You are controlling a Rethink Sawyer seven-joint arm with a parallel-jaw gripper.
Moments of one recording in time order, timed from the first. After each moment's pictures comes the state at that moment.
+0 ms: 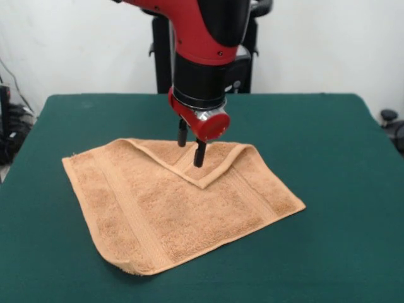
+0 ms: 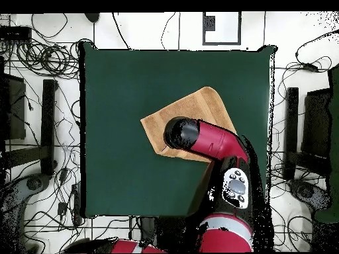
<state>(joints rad) -0.08 -0.46 -0.25 1.54 0.12 0.55 2.47</state>
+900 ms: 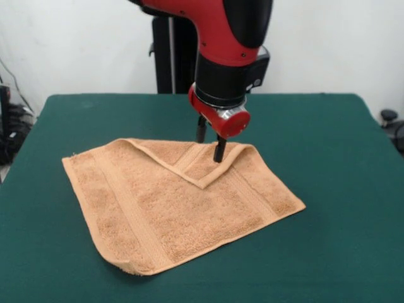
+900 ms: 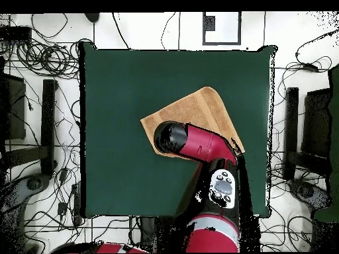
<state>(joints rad) -0.03 -0.46 -0.24 1.57 0.14 0.55 2.47</state>
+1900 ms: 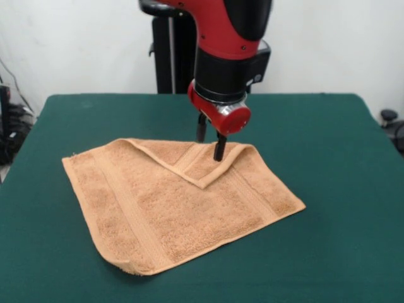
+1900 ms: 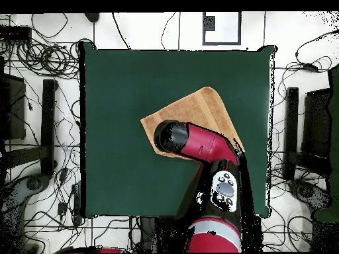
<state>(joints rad) -0.03 -0.47 -0.24 1.58 0.15 0.53 2.47</state>
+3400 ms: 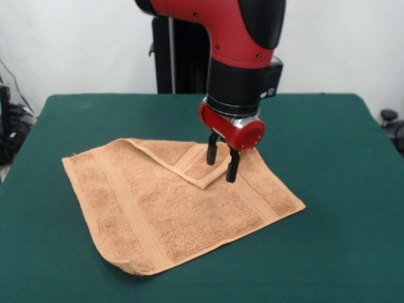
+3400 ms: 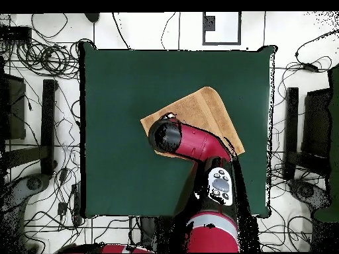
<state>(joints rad) -0.04 -0.47 -0.18 1.59 0.16 0.34 2.47</state>
